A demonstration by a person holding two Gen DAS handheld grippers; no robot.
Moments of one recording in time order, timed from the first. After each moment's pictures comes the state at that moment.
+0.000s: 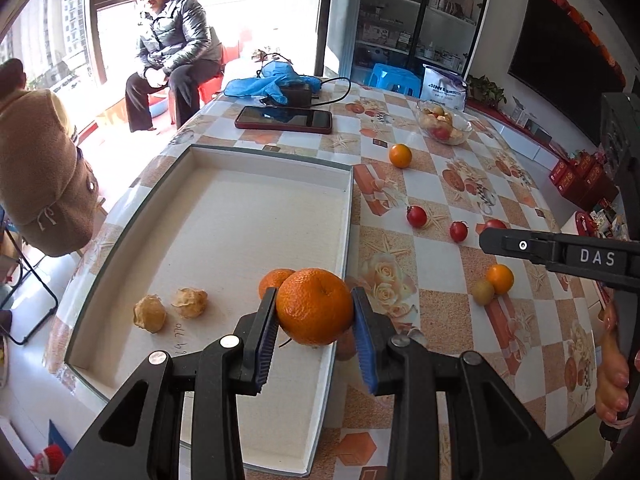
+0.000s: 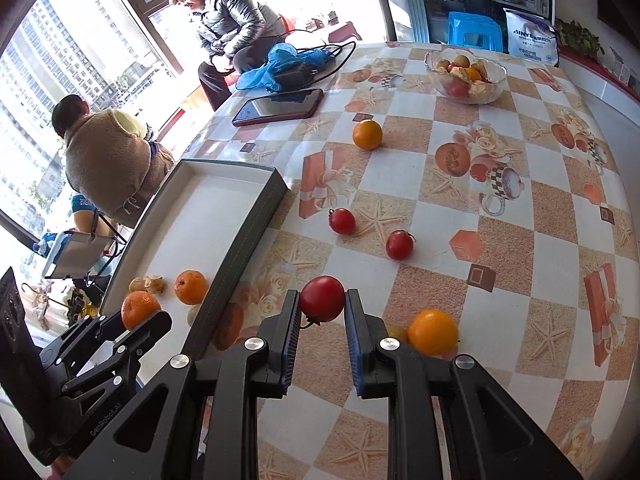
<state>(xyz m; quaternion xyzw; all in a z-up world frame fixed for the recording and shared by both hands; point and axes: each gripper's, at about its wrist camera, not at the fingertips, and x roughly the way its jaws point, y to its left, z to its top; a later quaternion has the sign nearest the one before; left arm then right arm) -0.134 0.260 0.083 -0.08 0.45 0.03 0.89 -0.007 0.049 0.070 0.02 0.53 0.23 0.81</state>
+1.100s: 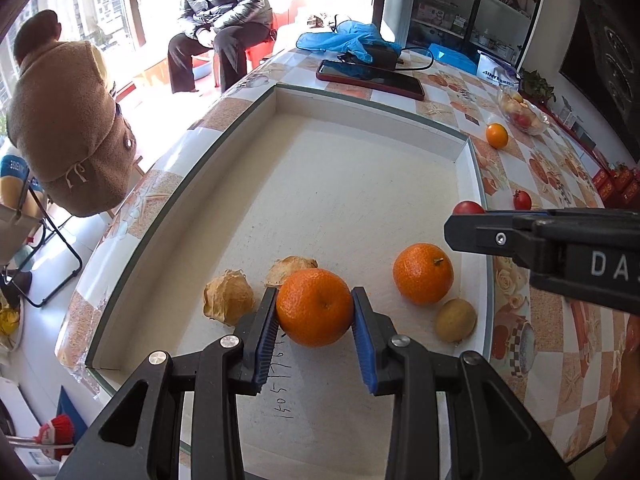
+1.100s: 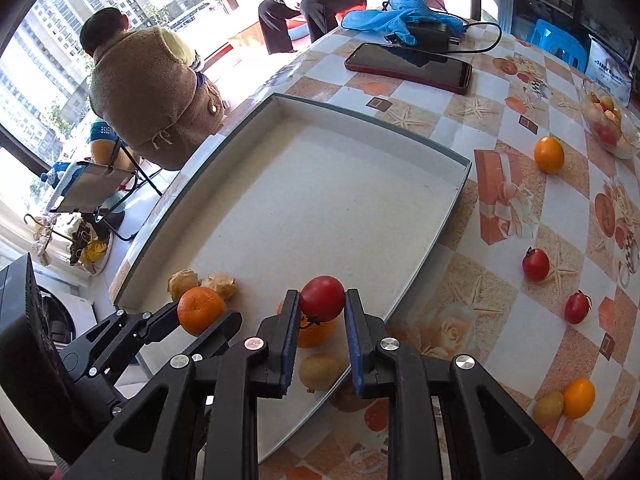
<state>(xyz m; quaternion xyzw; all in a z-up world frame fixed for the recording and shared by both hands) -0.127 0.327 0.032 -0.09 0.49 0.10 0.86 0.000 0.197 0.030 -0.07 0.57 0.29 0.76</state>
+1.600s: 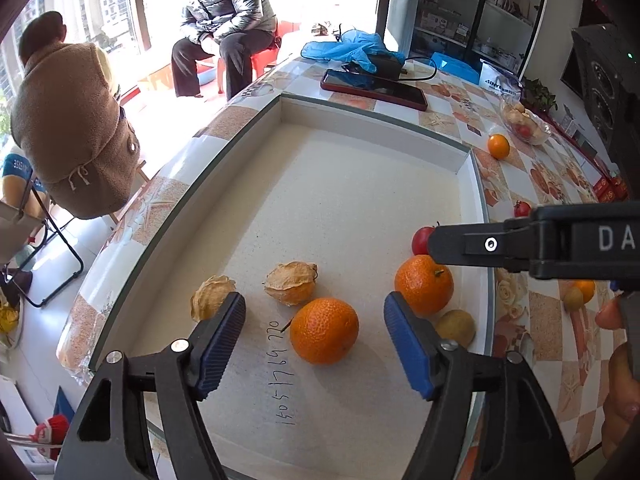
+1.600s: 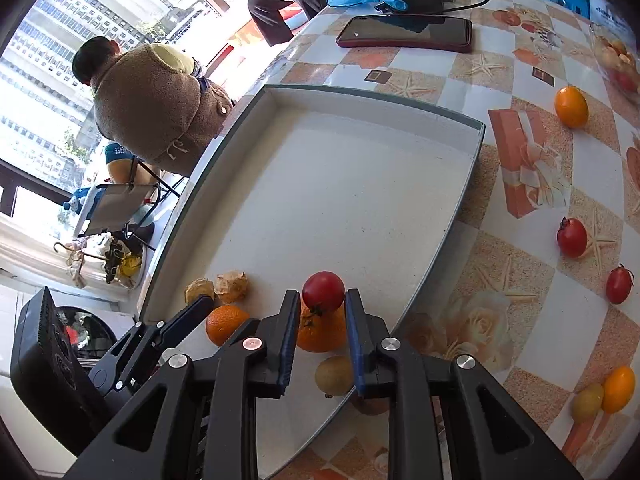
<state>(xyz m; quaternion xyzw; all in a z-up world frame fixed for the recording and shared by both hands) -0.127 0.328 0.037 -0.09 0.47 0.11 0.87 0.018 0.184 0.015 0.02 0.61 0.31 0.73</state>
